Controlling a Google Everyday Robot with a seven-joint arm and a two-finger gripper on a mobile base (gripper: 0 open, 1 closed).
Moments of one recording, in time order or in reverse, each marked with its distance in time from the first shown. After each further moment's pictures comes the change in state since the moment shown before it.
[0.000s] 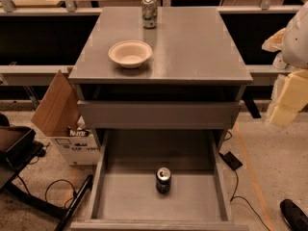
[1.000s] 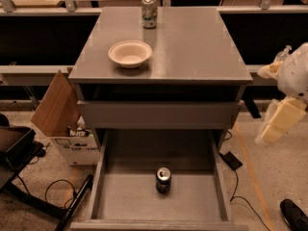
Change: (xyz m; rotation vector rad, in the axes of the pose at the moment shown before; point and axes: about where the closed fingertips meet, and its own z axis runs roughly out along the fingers) arm 0.026 -0.003 0.065 -0.050 -0.142 0.068
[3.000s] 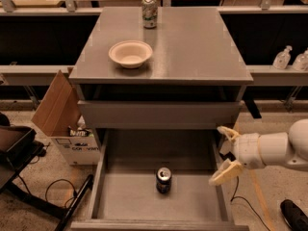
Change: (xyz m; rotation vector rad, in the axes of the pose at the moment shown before) arm 0.041 0.022 0.242 -0.055 -0.522 0.044
